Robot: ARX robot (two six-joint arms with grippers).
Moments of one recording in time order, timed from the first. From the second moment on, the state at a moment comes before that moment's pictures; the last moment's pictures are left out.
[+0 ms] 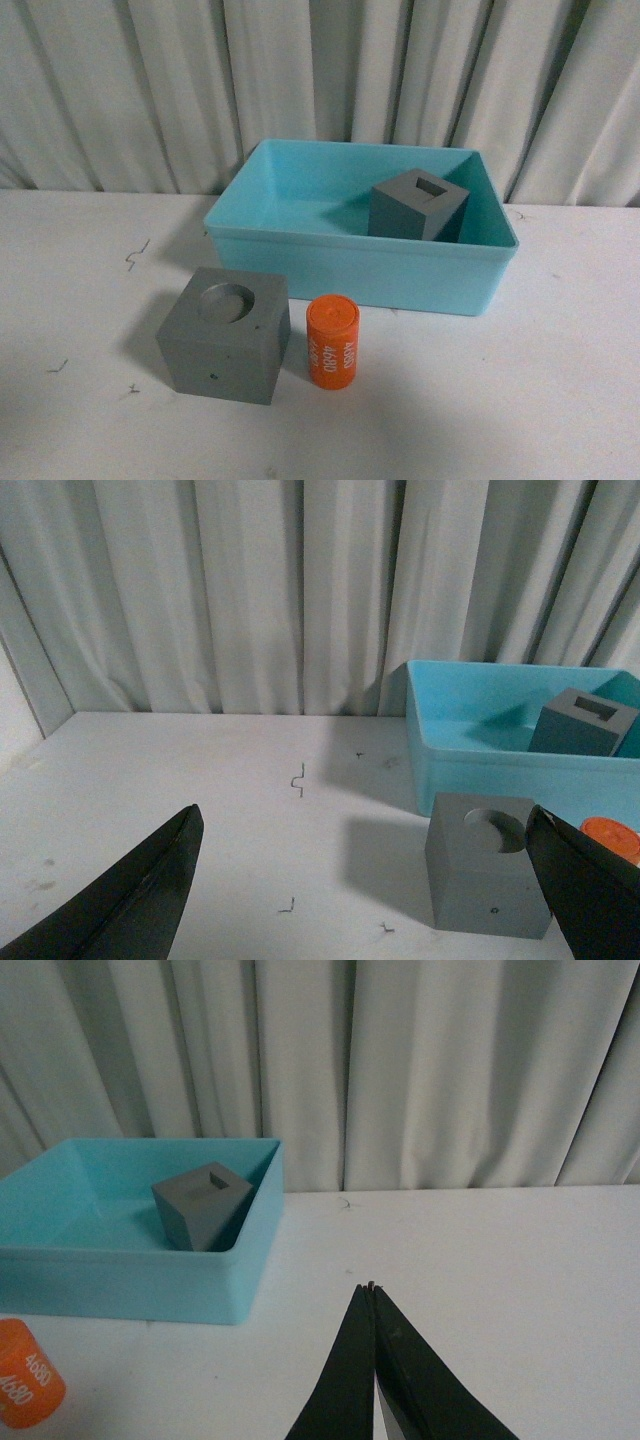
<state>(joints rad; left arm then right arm) 0.00 0.01 0.01 0.00 0.00 0.00 0.00 0.72 0.01 0.68 0.00 0.01</state>
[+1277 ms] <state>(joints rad) 0.00 0.01 0.01 0.00 0.00 0.00 0.00 0.04 0.01 -0.01 0.00 0.01</state>
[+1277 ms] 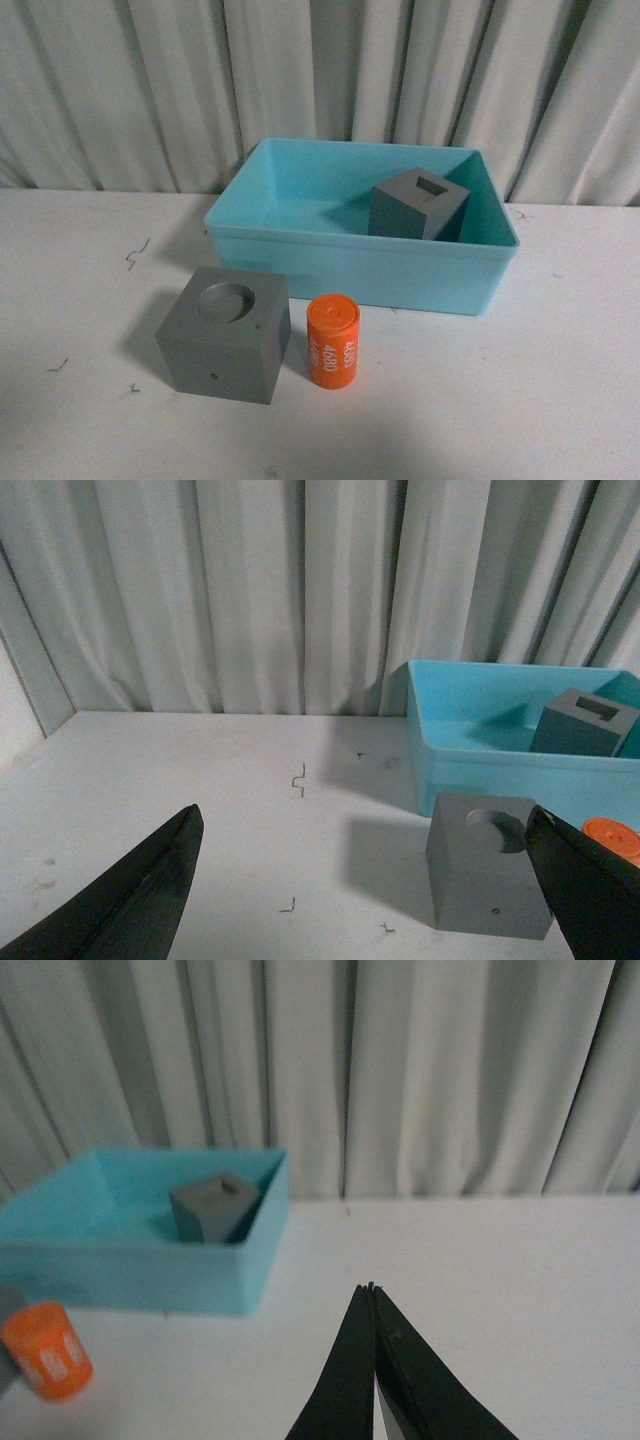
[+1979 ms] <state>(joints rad) 0.00 0.01 0.01 0.00 0.00 0.00 0.00 0.00 0.01 0.00 0.00 0.01</state>
